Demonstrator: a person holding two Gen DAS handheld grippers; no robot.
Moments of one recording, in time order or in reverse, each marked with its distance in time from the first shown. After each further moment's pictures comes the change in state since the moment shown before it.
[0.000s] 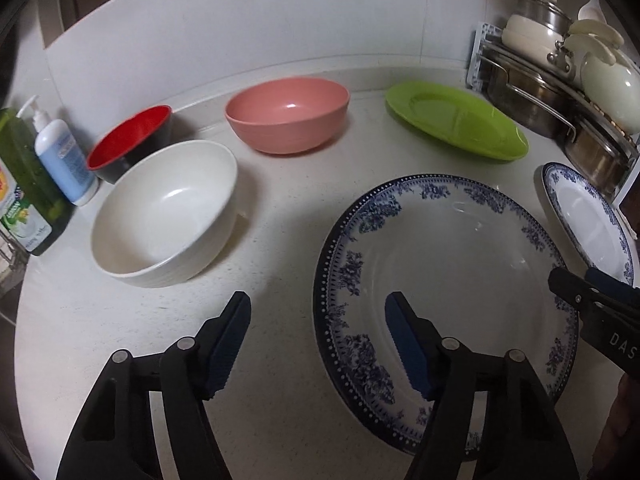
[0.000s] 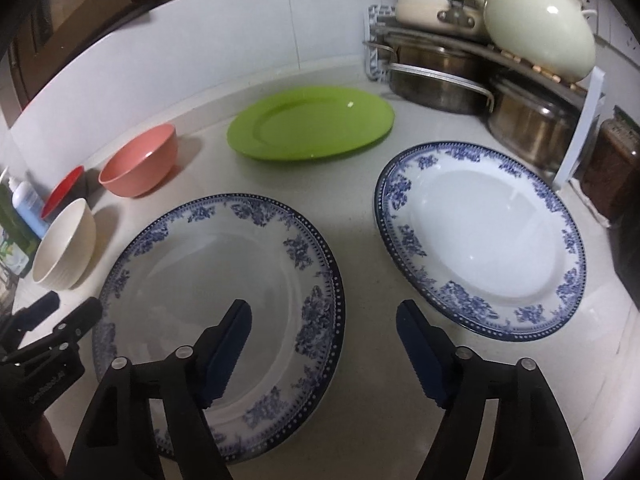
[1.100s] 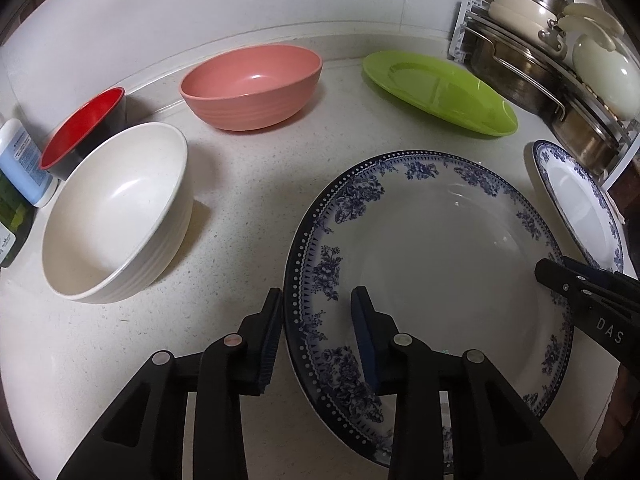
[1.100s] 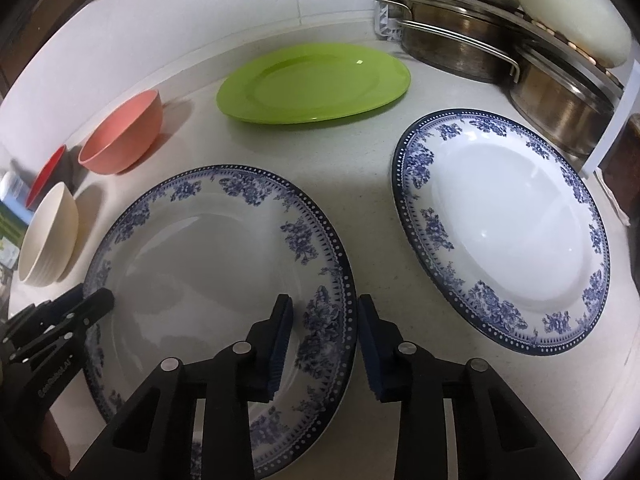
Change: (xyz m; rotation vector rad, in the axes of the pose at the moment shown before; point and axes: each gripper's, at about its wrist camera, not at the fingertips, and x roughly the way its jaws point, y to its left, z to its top) left arm 0.025 -0.009 0.013 0.039 0.113 -0.090; right arm 0.032 0.005 0.014 -0.015 0.154 0.004
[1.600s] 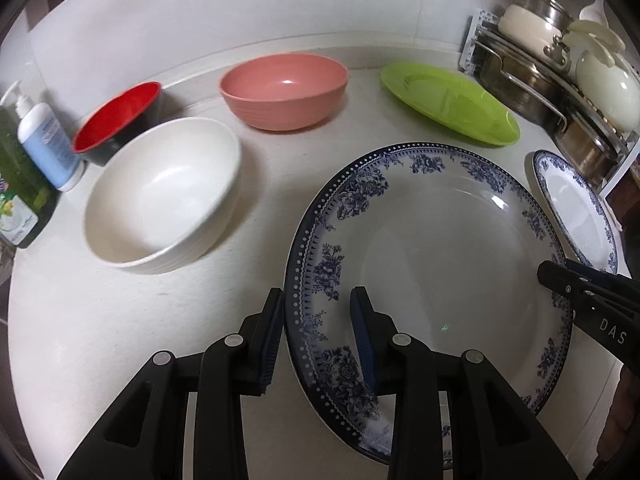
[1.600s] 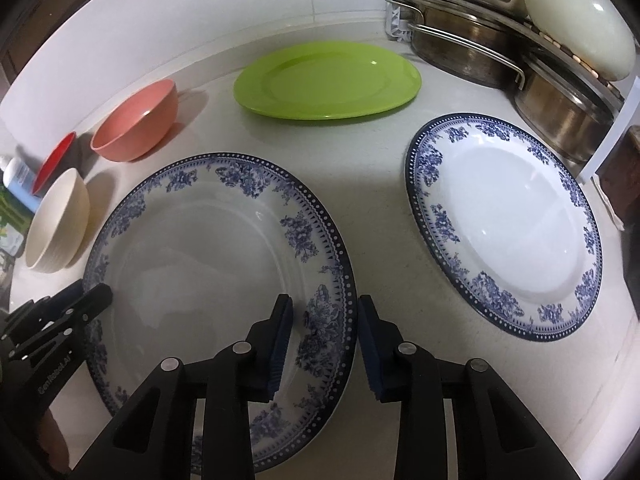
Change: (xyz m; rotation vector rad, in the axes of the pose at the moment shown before) left arm -0.030 0.017 -0.014 -0.040 -0.022 0.025; right arm -0.015 0.013 -0.003 -0.033 0.019 -0.003
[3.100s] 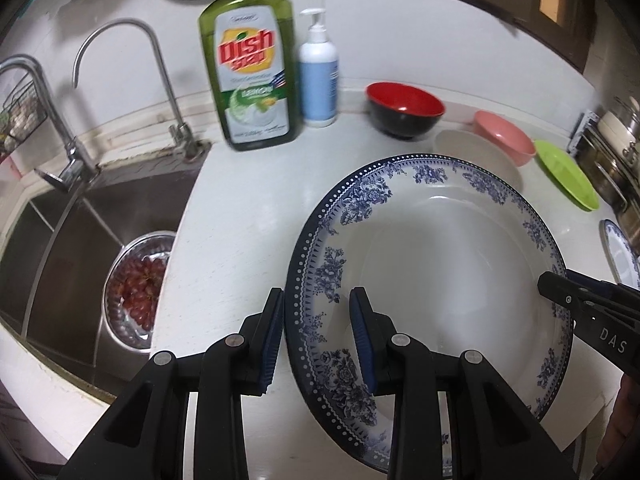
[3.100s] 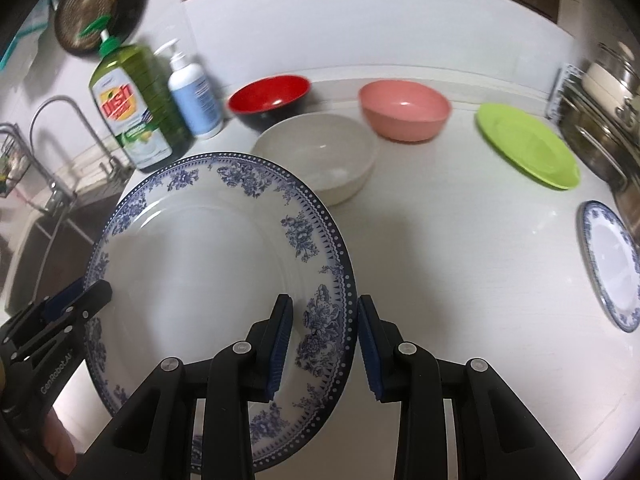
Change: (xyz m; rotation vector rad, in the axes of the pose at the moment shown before) left arm -0.127 0.217 -0.122 -0.307 -0.084 0.225; right arm -0.083 0.238 -0.071 -0.288 -0.038 0.194
